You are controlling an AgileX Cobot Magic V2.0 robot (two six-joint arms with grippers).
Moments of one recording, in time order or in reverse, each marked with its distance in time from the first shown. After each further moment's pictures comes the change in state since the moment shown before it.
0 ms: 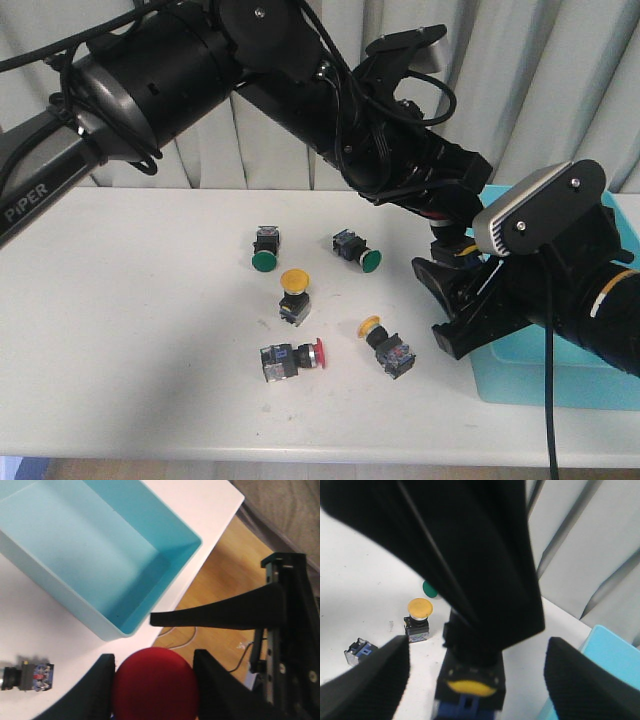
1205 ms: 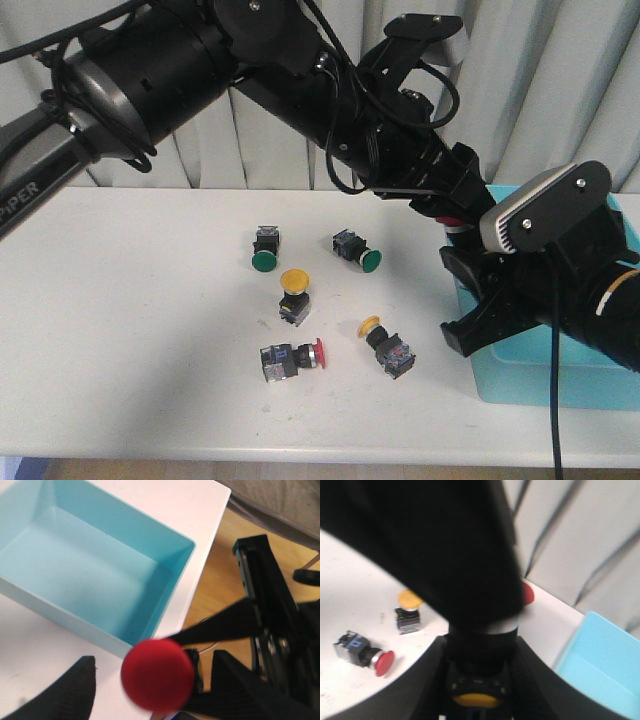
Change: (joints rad) left arm -0.001 -0.020 0.000 0.006 -0.030 0.236; right arm -0.043 0.002 0.003 0.002 0.022 0.003
